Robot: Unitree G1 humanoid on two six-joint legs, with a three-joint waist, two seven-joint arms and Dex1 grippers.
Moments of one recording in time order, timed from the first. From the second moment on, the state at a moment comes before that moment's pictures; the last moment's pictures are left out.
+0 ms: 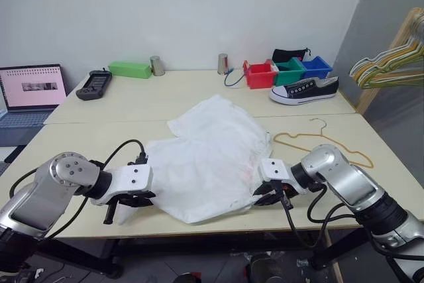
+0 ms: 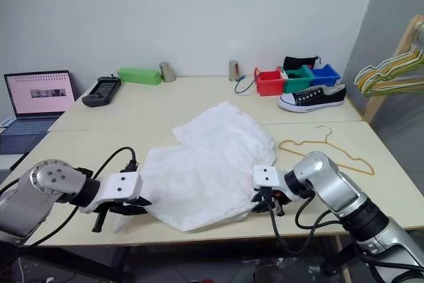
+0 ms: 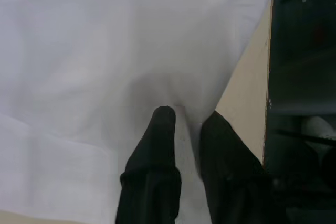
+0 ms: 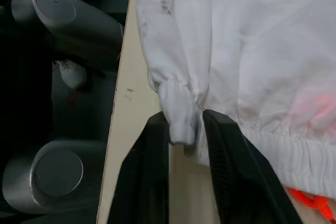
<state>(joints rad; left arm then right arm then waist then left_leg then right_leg) -0.16 1.13 -0.13 -0.18 -0.11 0.29 -1.34 -0.54 -0.70 0.50 -0.16 0.07 0.56 1.38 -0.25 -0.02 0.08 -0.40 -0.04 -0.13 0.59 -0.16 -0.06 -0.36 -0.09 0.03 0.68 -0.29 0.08</state>
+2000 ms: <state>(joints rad) -0.53 0.40 -0.25 -0.36 -0.31 0.66 -0.75 -0.92 -0.64 -0.12 1.16 0.06 0.58 0.43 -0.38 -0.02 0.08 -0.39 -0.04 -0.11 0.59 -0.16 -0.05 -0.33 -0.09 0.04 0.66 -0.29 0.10</state>
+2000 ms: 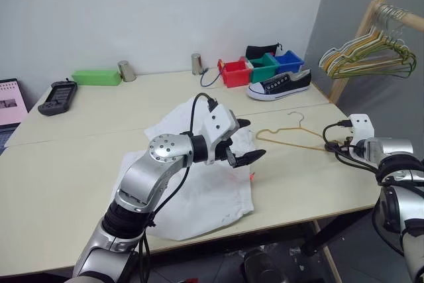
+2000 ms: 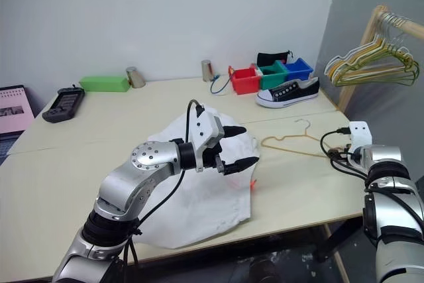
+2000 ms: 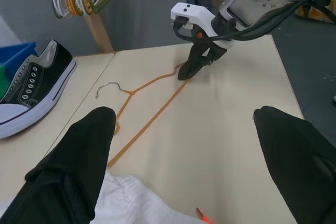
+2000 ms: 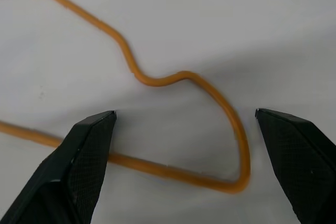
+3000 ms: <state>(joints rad) -0.53 0.41 -0.24 -0.36 -0.31 0.66 -0.71 -0.89 -0.63 -0.16 1.14 0.06 0.58 0.40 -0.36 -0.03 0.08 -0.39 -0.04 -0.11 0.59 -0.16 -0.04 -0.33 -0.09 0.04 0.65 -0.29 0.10</state>
